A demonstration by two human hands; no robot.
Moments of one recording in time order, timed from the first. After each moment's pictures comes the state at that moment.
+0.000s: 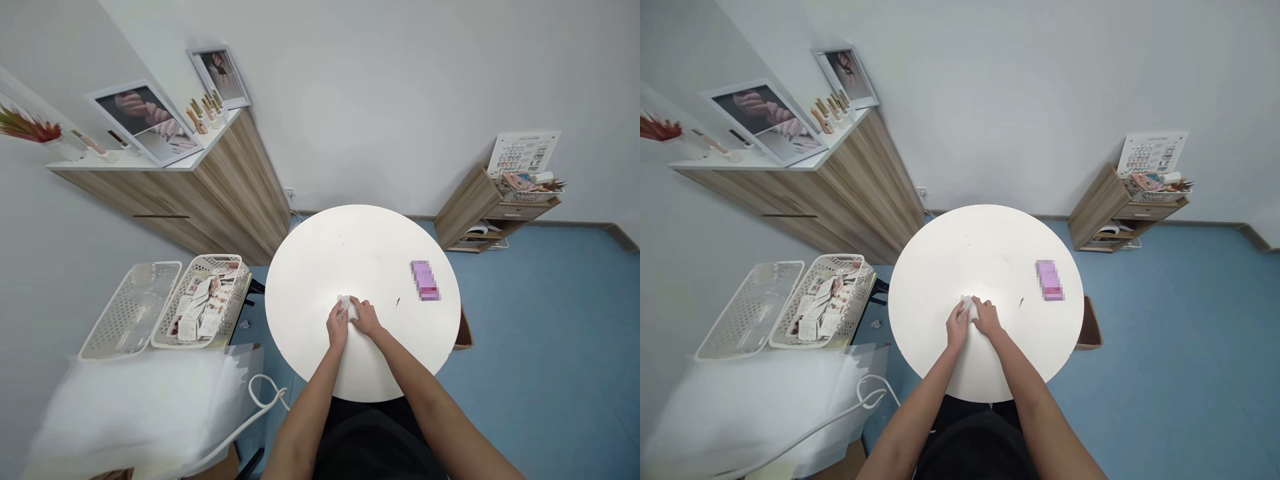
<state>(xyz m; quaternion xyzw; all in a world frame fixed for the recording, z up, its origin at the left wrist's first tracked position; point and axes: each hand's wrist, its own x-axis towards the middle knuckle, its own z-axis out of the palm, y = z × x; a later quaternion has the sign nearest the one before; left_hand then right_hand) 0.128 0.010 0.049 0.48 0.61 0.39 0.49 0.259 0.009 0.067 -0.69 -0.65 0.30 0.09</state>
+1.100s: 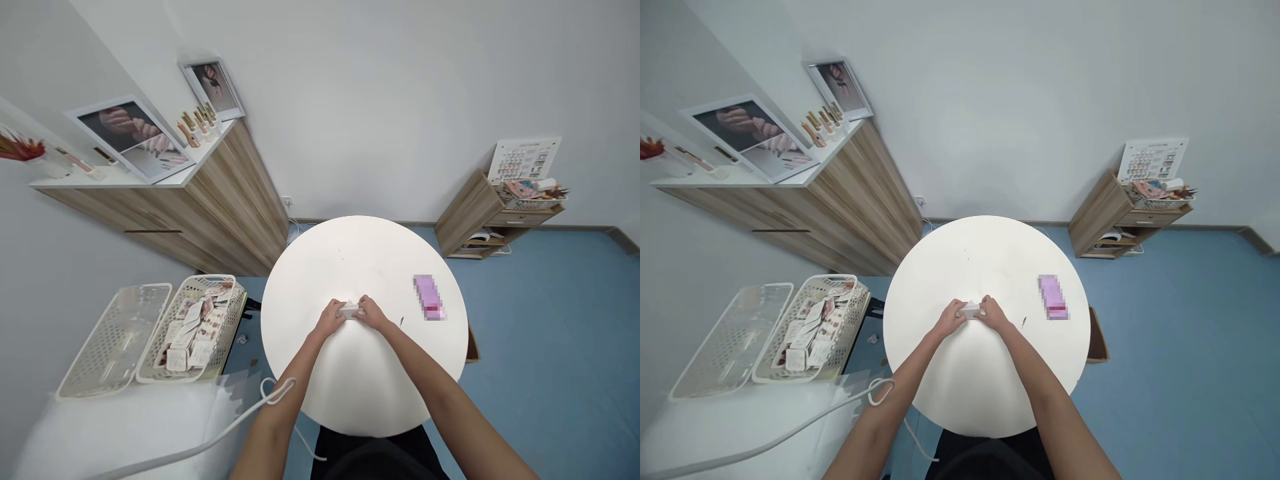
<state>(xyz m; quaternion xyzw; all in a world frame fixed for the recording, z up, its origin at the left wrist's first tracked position) 0.113 0.122 0.090 0.68 0.49 0.20 0.51 0.307 0.082 0.058 -0.64 -0.66 0.34 0.19</state>
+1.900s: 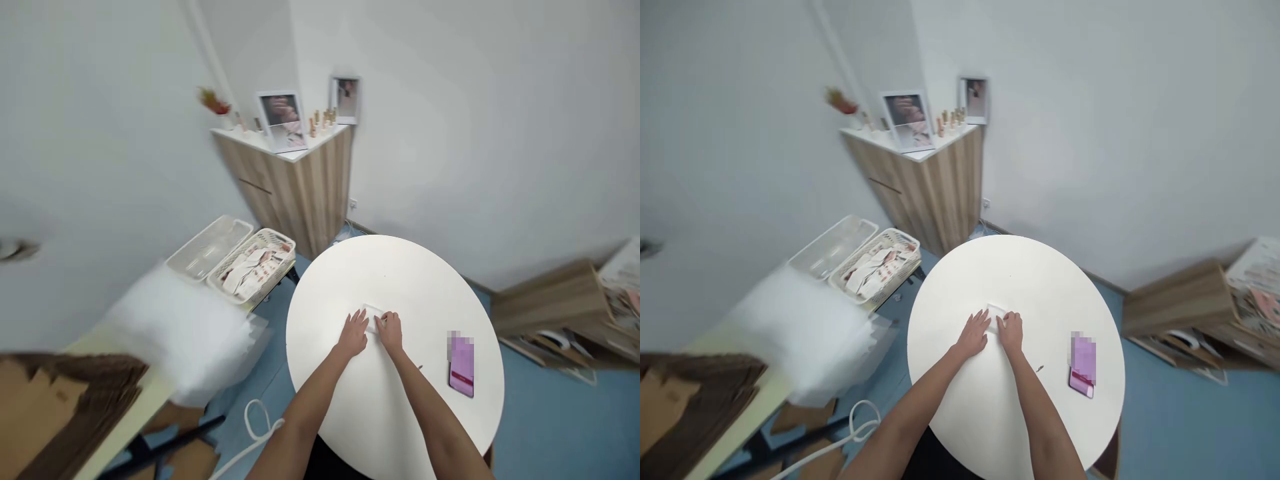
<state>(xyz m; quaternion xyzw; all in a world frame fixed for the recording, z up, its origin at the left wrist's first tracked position) 0.143 0.062 0.072 0.72 0.57 0.25 0.31 0.308 0.098 0.043 -0.68 -0.65 0.21 0.27</state>
